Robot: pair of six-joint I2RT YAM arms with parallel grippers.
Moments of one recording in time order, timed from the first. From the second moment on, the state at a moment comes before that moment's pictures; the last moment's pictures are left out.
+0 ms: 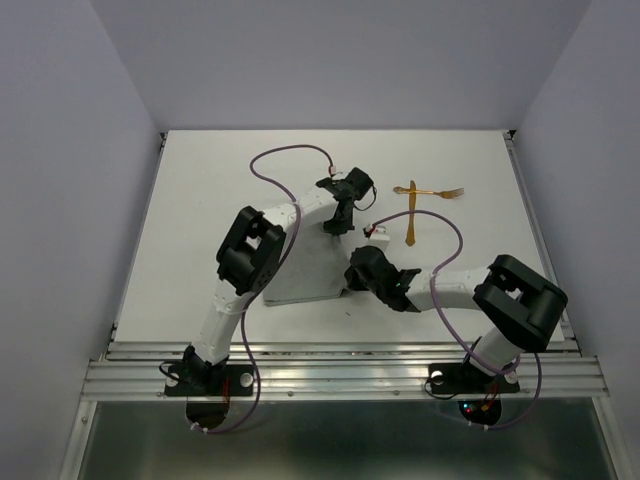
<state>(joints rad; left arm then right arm) -0.72 2.25 1.82 -0.76 -0.30 -0.63 0.91 1.60 0.65 0.22 0.34 0.80</state>
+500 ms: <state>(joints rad) -0.72 2.28 1.85 -0.65 -0.41 -0.60 0.93 1.56 0.62 0.20 0.31 0.79</state>
